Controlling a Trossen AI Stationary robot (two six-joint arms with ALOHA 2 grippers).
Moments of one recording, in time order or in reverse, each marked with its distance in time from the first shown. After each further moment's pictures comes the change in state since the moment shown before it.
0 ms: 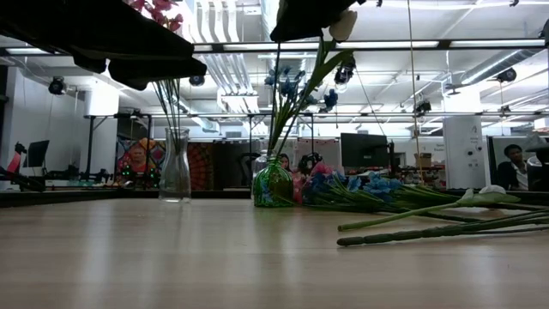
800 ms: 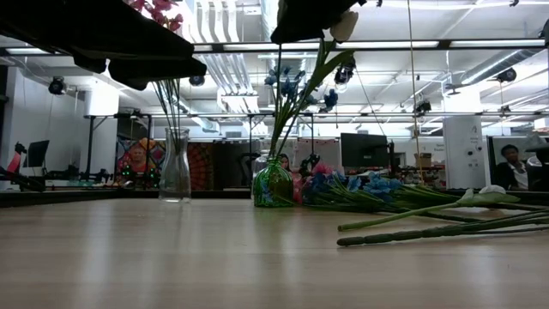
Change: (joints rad) left arm 0.000 0.000 0.000 -0.001 0.000 0.000; right arm 0.000 0.000 0.000 -0.015 0.000 -0.002
